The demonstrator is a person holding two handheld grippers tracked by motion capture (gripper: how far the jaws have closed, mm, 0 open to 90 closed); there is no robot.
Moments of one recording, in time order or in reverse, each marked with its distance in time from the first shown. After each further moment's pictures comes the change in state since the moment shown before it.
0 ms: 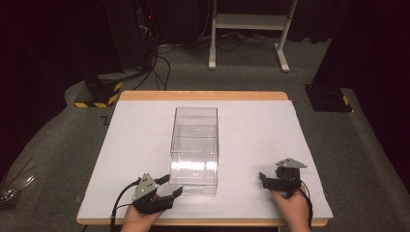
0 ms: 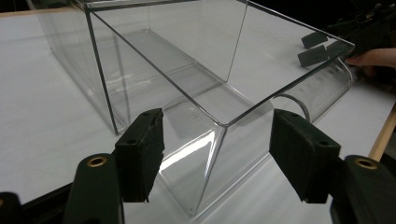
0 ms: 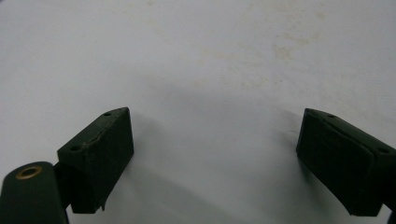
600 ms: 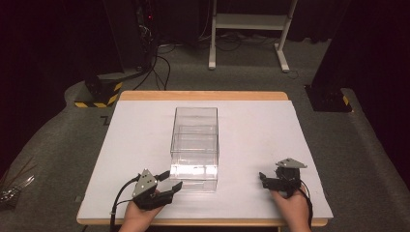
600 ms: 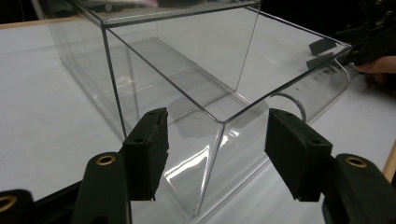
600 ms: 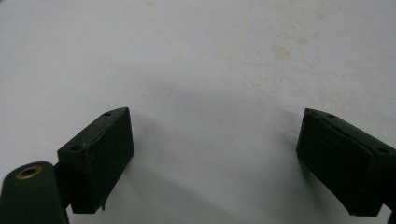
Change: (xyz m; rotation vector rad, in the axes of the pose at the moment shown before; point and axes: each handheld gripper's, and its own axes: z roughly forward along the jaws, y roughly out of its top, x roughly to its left) left arm 0.008 0.005 0.005 -0.015 0.015 0.010; right arm 0.000 0.000 0.000 -0.001 0.001 0.001
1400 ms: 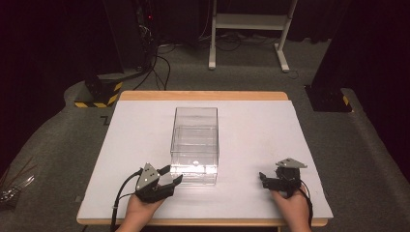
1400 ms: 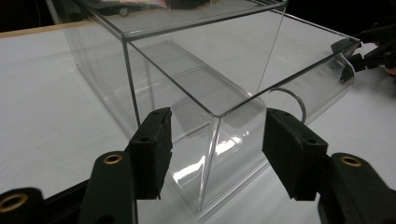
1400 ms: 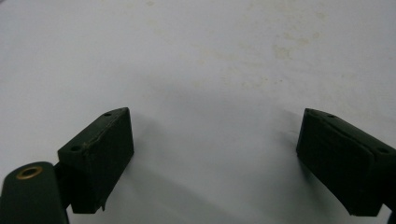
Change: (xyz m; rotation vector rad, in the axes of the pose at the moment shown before) left arm 0.010 0.008 0.013 0.010 0.044 0.016; right arm 0.000 0.000 0.000 -0.001 0.001 0.001
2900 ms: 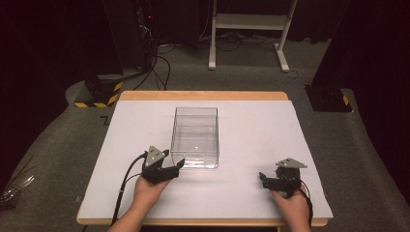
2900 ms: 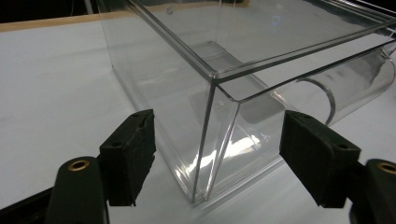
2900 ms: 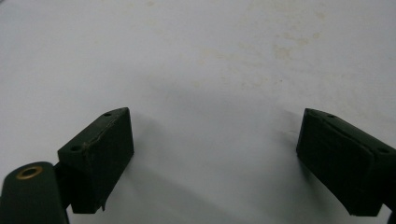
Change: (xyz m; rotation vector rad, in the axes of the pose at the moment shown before) left arm 0.028 0.018 0.043 0.042 0.108 -0.079; right arm 0.000 0.000 0.000 0.000 0.000 0.000
